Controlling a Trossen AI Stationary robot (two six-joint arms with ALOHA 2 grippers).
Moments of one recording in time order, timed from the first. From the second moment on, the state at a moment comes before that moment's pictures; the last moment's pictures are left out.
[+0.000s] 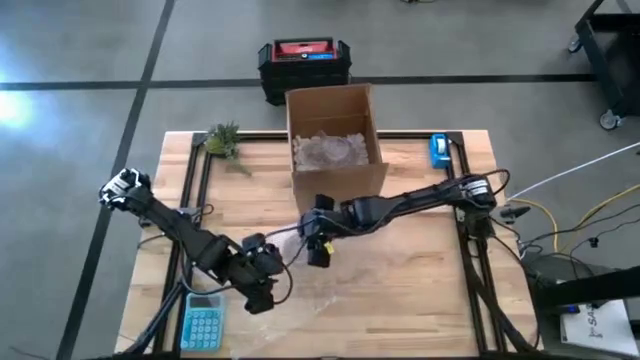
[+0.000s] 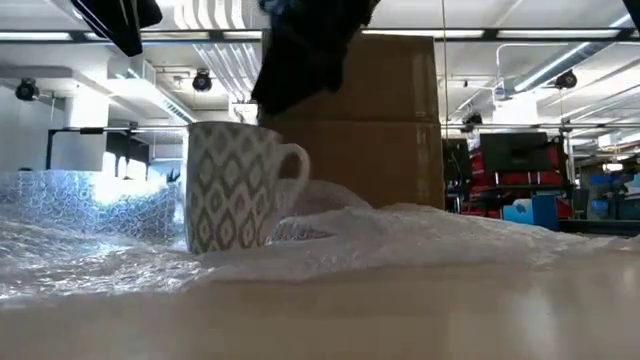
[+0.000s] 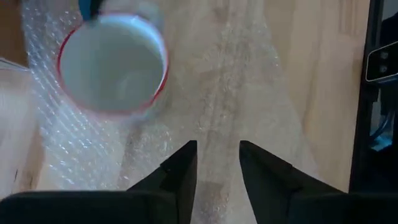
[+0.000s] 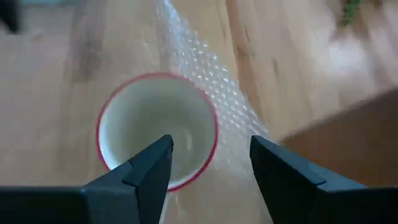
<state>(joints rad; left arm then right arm) -0.59 1.50 1.28 -0.91 -0.28 -0.77 0.15 1.99 1.68 -0.69 0.15 0.12</state>
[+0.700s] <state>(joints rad) -0.65 1.50 0.90 -0.44 -0.25 -0.93 0.25 1.88 1.07 -0.78 0.08 0.26</state>
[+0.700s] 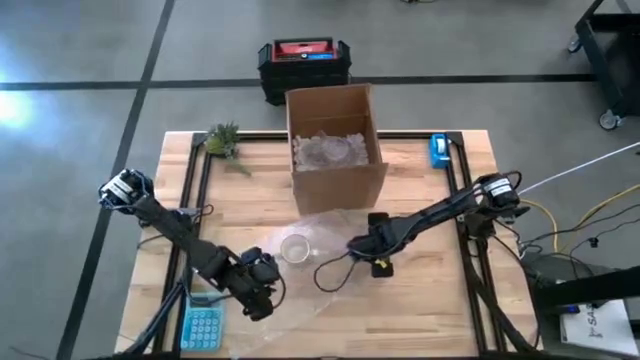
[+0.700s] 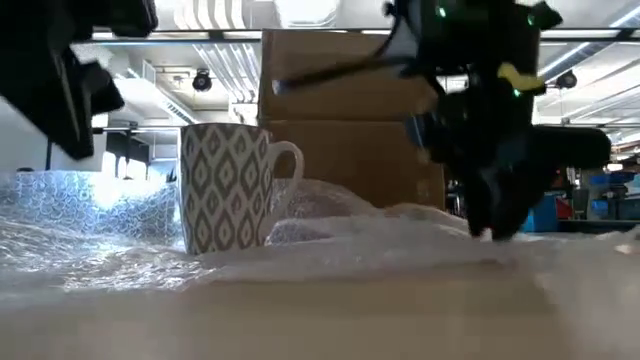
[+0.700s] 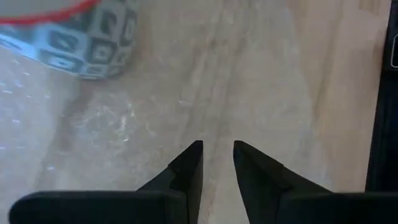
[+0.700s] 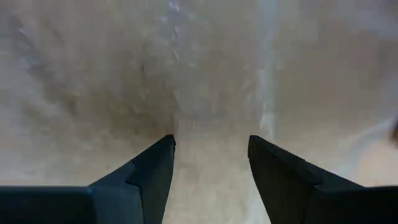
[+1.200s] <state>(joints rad) -0.65 1.50 0.77 -0.37 -0.24 -1.03 0.50 1.72 0.97 -0.80 -0.03 0.72</state>
